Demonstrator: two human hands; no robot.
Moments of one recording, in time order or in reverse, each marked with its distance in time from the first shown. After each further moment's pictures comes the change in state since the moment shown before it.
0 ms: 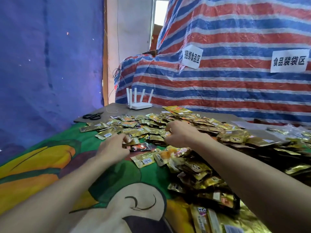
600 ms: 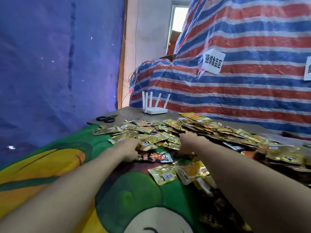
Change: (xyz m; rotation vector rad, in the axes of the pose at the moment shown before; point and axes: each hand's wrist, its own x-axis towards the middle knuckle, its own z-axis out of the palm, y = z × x) left_hand 0.097 -0.052 0.026 0.286 -0.187 0.086; right_hand 0.132 0.005 0.080 -0.244 -0.206 0.075
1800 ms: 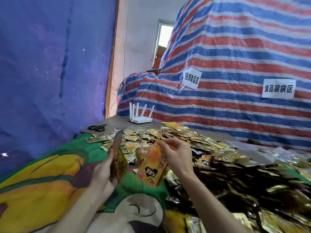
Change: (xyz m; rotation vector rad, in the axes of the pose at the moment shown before) left_hand -0.156 0.047 -0.009 -2.125 0.318 -0.273; right_hand -0.207 -0.017 -0.038 1.277 0.640 -0.077
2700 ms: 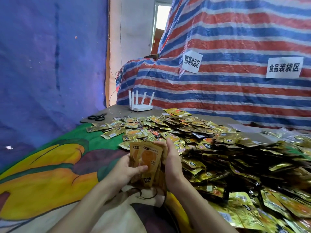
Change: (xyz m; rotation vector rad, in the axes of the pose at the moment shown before) left_hand -0.019 -0.037 0.001 0.655 -0.470 0.082; right_hand -0.052 0.019 0.025 0.565 -0.121 0.356
